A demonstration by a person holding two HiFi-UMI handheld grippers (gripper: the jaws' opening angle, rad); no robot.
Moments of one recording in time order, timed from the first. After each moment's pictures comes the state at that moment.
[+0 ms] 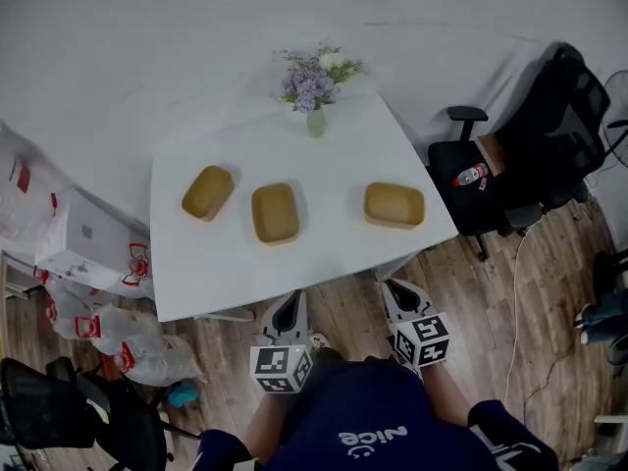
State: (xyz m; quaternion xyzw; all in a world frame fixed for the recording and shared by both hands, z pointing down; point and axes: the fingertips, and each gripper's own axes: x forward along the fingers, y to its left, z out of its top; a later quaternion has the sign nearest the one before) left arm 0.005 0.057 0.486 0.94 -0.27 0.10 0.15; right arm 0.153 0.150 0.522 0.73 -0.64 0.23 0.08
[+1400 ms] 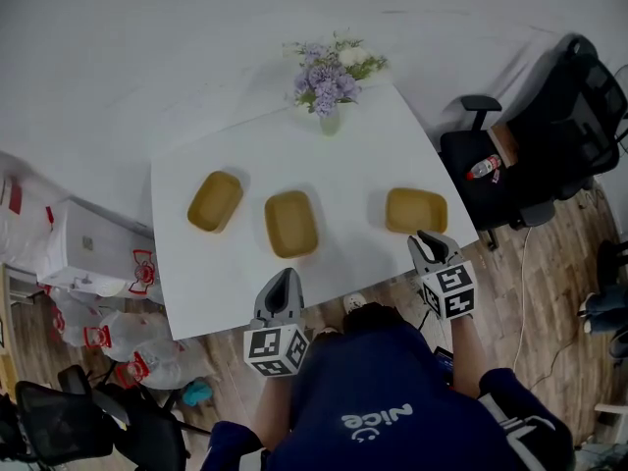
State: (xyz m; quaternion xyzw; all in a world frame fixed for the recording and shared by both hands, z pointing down) left arm 0.014 -0.071 0.482 0.93 -0.31 0.08 0.19; right arm 0.247 0.038 0.510 0.73 -0.62 0.20 0.21
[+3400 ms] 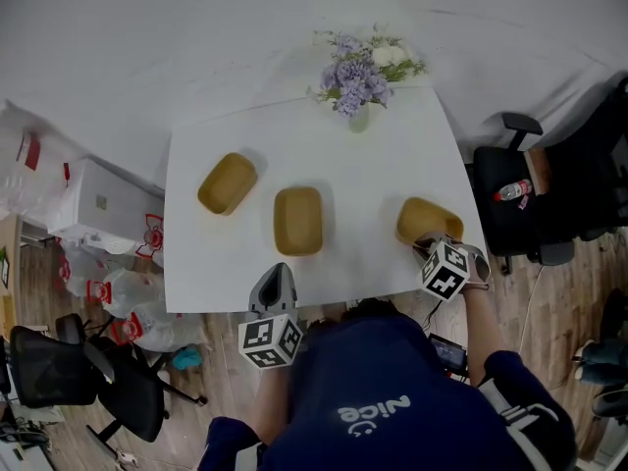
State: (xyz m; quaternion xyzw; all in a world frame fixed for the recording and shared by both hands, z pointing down) left arm 0.019 -0.095 0.509 0.87 -0.43 0.10 0.21; right arm 0.286 0.005 0.613 0.41 -0.71 0.17 0.55
